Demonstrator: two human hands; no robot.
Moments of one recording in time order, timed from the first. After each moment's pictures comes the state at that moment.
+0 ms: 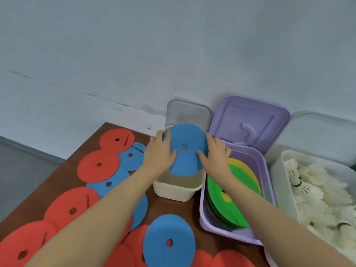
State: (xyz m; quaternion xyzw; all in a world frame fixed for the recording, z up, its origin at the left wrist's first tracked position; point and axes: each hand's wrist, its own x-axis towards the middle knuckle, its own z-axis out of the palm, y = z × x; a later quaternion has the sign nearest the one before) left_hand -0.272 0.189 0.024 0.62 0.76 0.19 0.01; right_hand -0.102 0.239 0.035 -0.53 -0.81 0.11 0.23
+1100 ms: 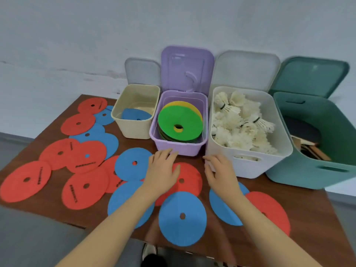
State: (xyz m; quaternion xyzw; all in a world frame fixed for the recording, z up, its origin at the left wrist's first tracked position) left_hand -0.028 -0.028 -0.012 0.69 0.69 0.19 0.07; right_hand 0.166 0.012 -0.025 -0.49 -0.81 0.14 0.29
